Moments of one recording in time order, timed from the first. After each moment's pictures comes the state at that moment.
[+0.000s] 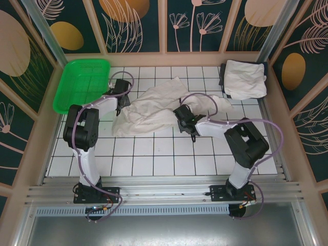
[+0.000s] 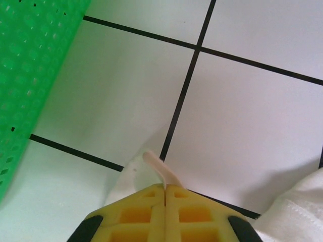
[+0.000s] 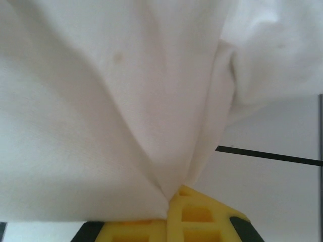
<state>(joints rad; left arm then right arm) -0.25 1.99 1.33 -0.33 -0.34 -0.48 0.69 1.70 0.95 -0.29 0.43 0.34</state>
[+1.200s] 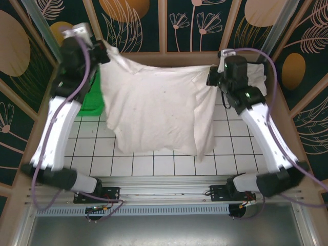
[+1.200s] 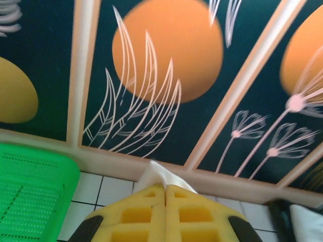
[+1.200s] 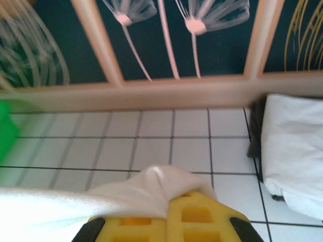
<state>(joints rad) -0.25 1.55 1.92 -0.56 -0.16 -0.38 0.33 1.40 1.54 -0.57 0.14 0.19</state>
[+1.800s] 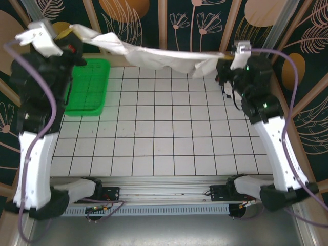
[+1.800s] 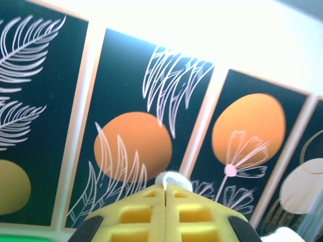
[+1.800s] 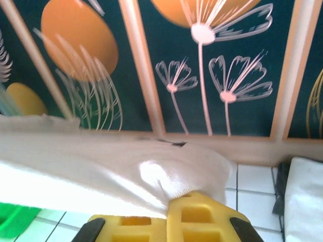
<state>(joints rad) -0.25 1.12 1.76 -0.38 -0.08 -0.31 0.30 1.14 1.45 -0.47 -0.06 0.15</state>
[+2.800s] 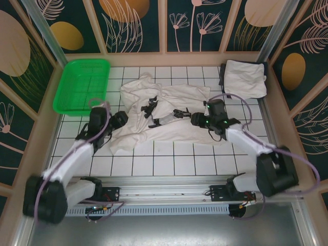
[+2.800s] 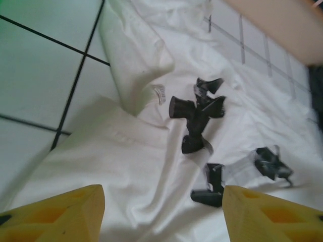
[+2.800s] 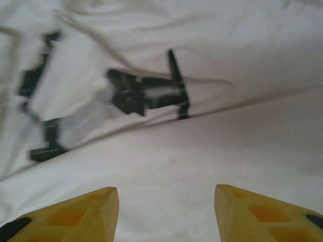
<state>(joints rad) -0.25 1.21 0.64 -0.07 0.10 -0.67 0.38 1.39 0.77 -0.22 -0.10 0.46</state>
